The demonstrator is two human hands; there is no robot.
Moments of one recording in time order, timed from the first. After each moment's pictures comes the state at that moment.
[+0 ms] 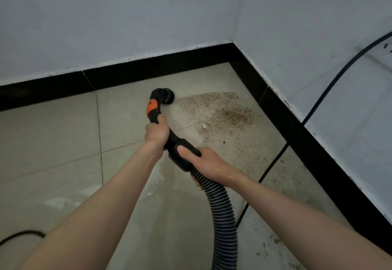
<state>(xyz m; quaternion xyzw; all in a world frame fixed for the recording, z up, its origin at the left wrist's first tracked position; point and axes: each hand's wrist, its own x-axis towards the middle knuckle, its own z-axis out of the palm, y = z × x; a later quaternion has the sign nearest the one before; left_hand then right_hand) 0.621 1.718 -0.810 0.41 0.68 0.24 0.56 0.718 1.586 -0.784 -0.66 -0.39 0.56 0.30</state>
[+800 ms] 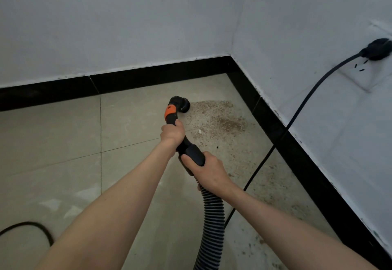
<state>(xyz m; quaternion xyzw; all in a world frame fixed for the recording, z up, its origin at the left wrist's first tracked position) 0.656 1.699 -0.794 0.48 0.68 0.17 0.53 0.717 1.560 -0.780 -0.75 -0.39 0.43 0.32</state>
